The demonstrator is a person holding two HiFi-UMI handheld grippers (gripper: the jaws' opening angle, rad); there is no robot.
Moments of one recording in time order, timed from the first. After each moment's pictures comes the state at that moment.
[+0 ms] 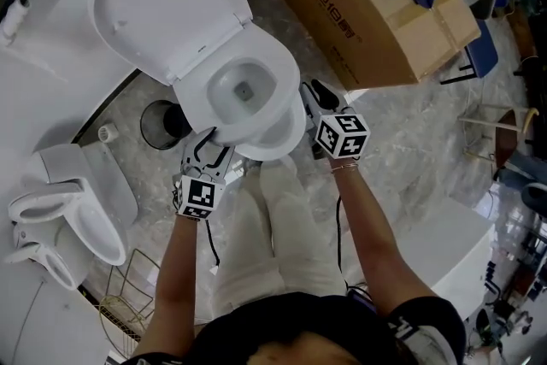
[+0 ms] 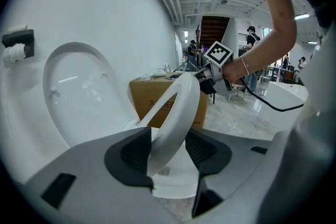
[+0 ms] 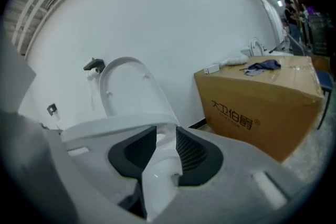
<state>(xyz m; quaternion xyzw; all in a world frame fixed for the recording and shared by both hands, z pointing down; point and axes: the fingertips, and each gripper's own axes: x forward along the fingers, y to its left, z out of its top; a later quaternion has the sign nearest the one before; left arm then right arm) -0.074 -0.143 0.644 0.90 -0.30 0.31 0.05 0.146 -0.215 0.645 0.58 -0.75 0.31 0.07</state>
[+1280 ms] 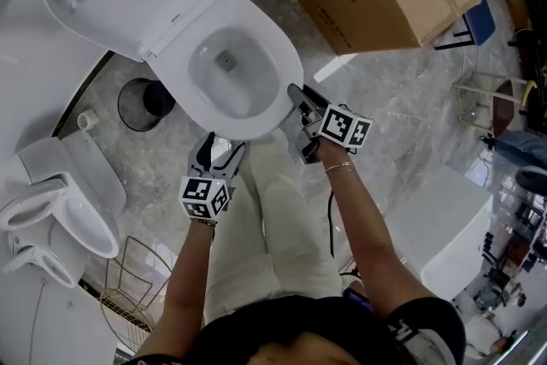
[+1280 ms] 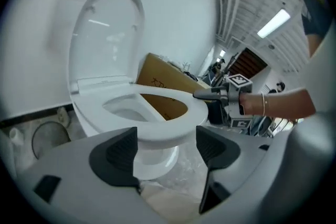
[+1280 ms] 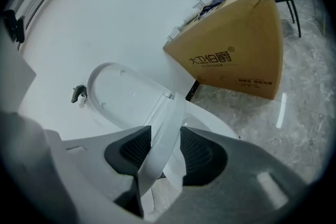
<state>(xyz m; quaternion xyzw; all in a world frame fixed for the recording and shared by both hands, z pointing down) -0.059 -0.060 0.725 0.84 -0.34 0.21 0.36 0.135 -0.129 0.730 0.54 -0.63 0.56 -0.06</state>
